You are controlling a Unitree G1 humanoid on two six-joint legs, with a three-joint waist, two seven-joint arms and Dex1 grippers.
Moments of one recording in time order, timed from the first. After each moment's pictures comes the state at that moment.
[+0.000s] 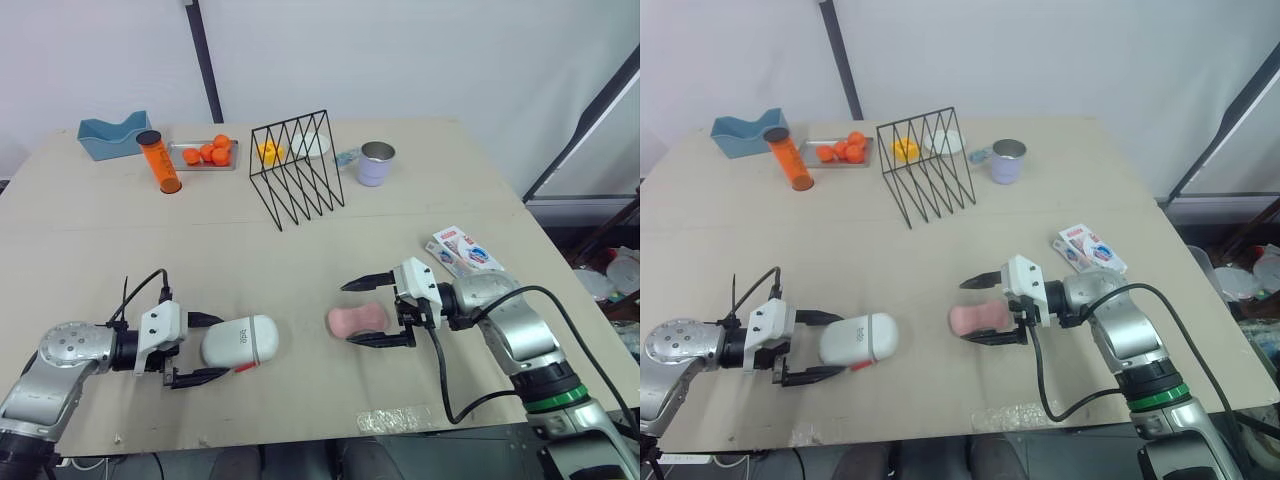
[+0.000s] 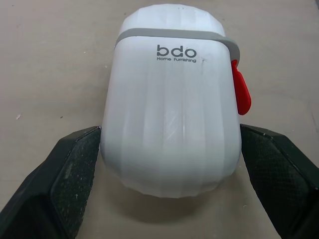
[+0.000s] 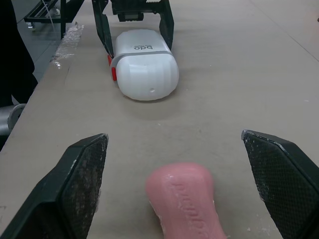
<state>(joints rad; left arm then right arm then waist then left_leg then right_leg) -0.02 0.82 0.02 -0.06 -0.33 0.04 -1.26 -0.42 -0.63 0.19 0.00 0.33 0.12 1.34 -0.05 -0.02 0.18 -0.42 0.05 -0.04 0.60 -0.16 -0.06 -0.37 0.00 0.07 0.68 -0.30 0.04</state>
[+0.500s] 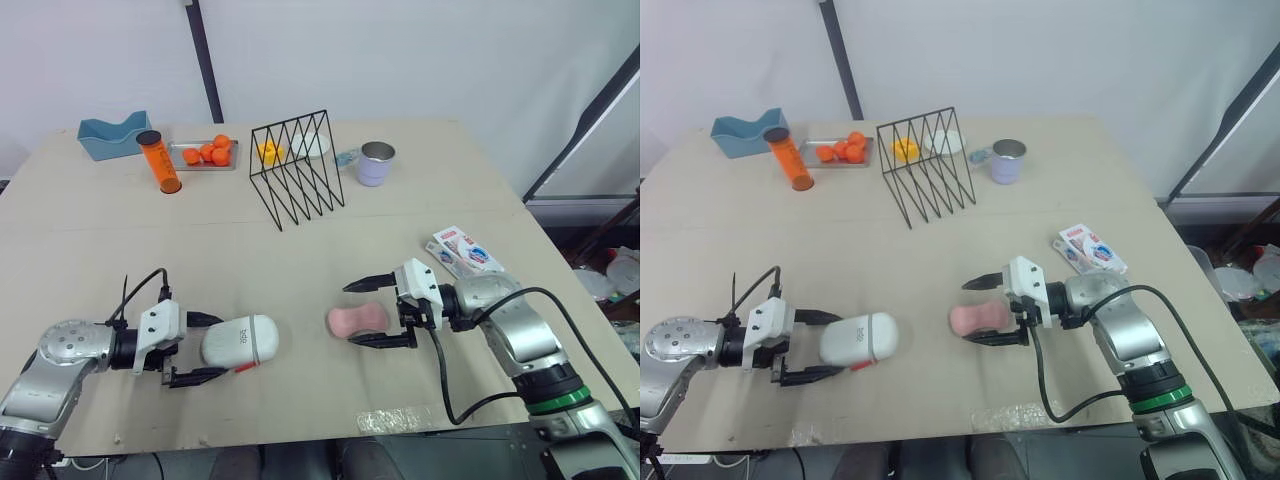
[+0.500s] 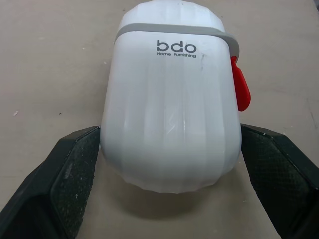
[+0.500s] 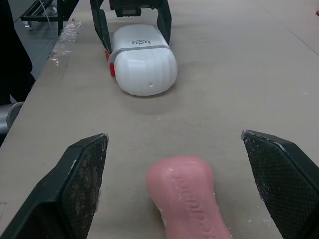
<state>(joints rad) -0.03 0.82 0.02 -0.05 -0.33 0.04 -1.27 -0.41 -0.64 0.19 0.00 0.33 0.12 1.33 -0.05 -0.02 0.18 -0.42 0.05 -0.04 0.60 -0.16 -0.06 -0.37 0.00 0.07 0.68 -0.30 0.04</state>
